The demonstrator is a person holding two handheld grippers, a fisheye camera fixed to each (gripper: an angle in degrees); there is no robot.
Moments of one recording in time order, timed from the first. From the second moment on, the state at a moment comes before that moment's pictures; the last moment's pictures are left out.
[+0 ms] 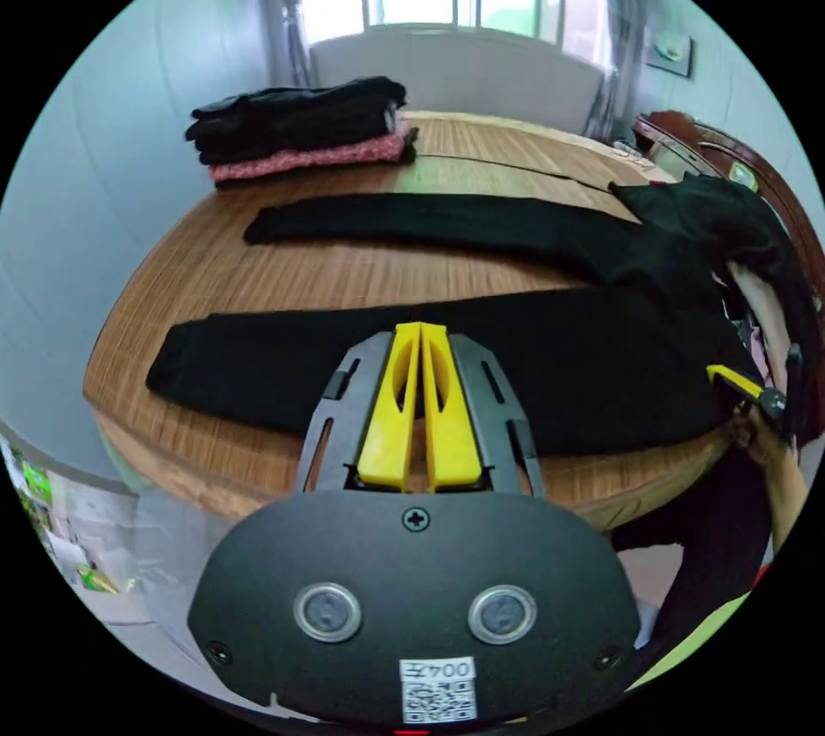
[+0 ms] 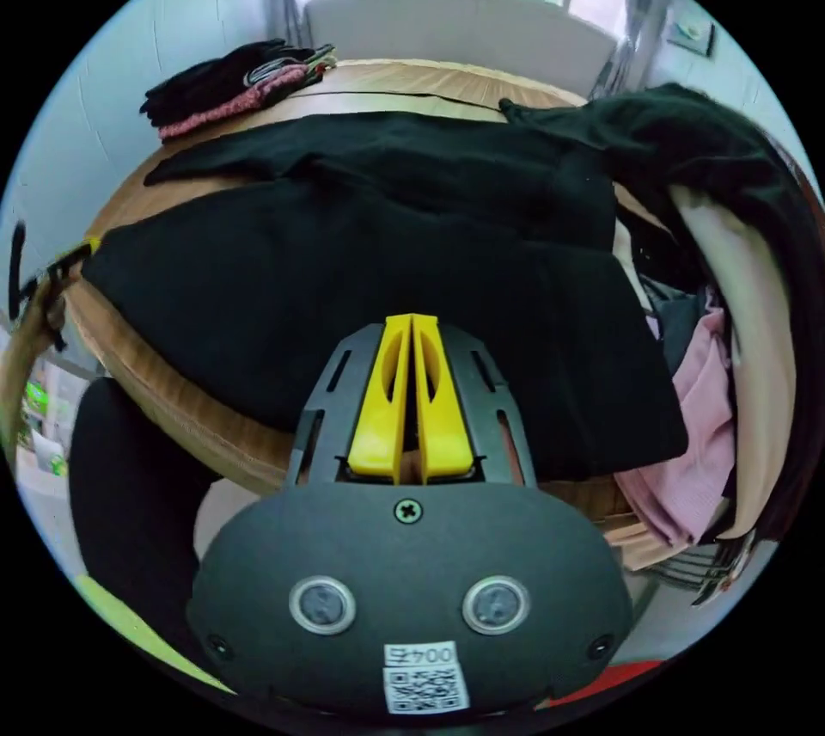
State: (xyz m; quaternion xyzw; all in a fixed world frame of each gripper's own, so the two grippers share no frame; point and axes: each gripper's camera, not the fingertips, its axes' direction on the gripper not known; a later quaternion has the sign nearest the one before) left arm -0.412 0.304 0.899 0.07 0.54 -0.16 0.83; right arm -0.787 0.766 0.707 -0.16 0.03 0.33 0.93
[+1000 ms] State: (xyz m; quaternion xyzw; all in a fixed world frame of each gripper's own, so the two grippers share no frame) left arm -0.354 0.278 0.935 0.00 0.42 -0.13 0.90; right arm -0.770 0.833 0.689 -0.09 -0.09 0.45 0.88
